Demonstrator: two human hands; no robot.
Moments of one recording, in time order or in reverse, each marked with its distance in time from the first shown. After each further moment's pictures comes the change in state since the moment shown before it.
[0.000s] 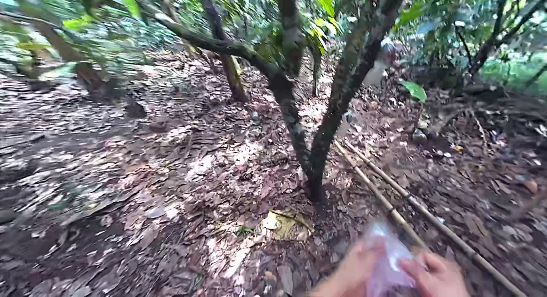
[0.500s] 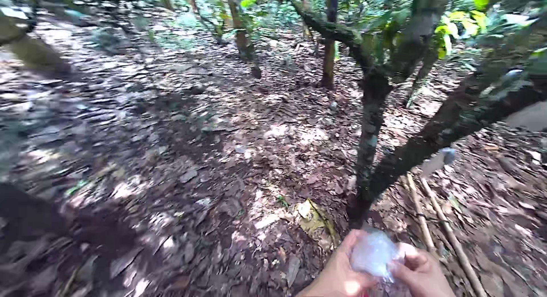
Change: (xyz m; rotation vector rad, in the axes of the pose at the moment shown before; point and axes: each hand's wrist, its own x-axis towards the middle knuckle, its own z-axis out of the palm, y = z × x) left_hand 0.031 0.046 -0.100 0.300 0.508 0.486; right_hand 0.187 0.013 0.126 0.334 -0.865 0.057
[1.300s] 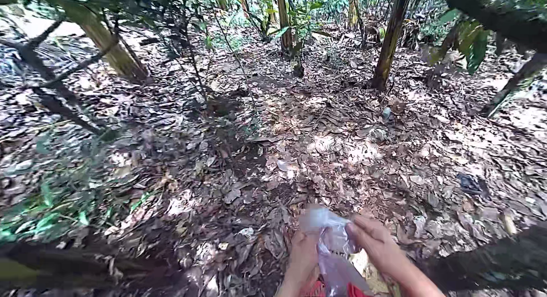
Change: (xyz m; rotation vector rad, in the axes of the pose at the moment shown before) left_hand 0.165 0.122 -0.432 -0.139 0.944 -0.133; right_hand 0.443 0.046 0.340 -0.111 -0.600 -0.183
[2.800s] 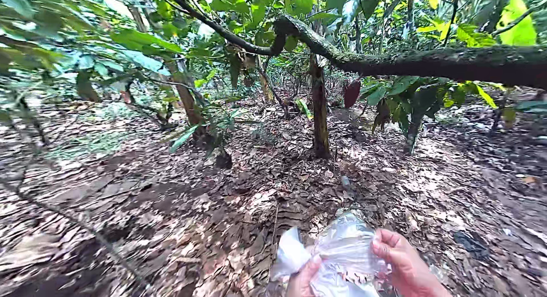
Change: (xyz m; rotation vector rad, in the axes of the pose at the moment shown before) left_hand 0.752 0.163 0.232 -0.265 -0.701 -0.173; right_hand 0.618 0.080 -0.313 0.464 0.745 -0.050
